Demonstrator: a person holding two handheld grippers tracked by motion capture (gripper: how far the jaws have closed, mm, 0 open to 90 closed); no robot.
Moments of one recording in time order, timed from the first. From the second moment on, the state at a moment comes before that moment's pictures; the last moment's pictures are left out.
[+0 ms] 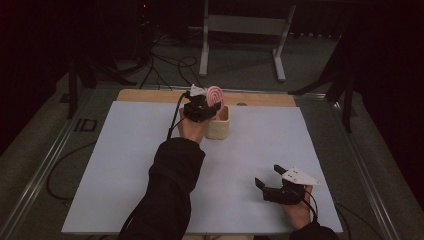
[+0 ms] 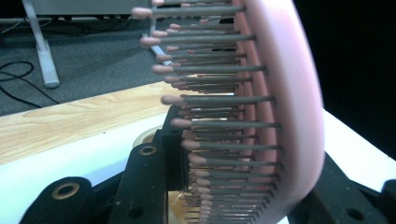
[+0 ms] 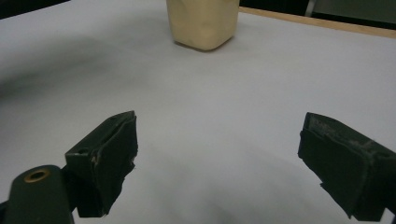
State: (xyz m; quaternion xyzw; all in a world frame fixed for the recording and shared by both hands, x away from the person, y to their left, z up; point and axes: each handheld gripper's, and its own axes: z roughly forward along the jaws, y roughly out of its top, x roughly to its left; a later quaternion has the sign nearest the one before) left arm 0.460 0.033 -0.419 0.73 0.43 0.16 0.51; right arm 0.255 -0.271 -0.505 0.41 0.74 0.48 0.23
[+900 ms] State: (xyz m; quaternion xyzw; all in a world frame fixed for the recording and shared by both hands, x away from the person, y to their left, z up) left arm 0.462 0.037 -0.421 0.73 0.44 0.17 0.49; right arm 0.255 -0.270 -0.505 0.41 0.74 0.48 0.23
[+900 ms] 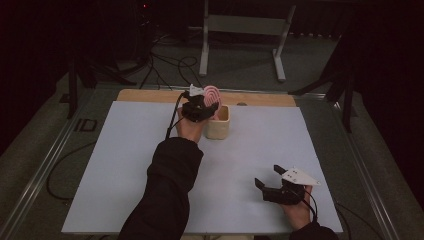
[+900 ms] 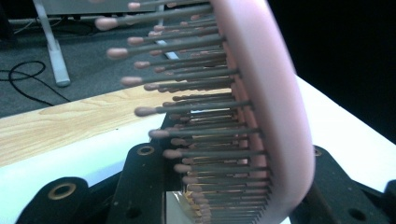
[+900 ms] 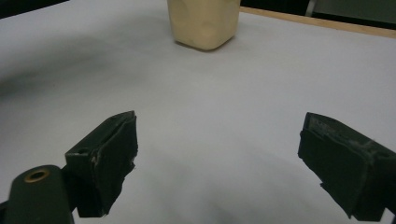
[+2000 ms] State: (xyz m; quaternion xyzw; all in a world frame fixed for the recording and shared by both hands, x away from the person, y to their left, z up) left arm 0.463 0.039 -0.429 0.72 0.47 0.19 0.47; right arm 0.255 -0.271 -0.505 0.40 0.74 0.48 0.23
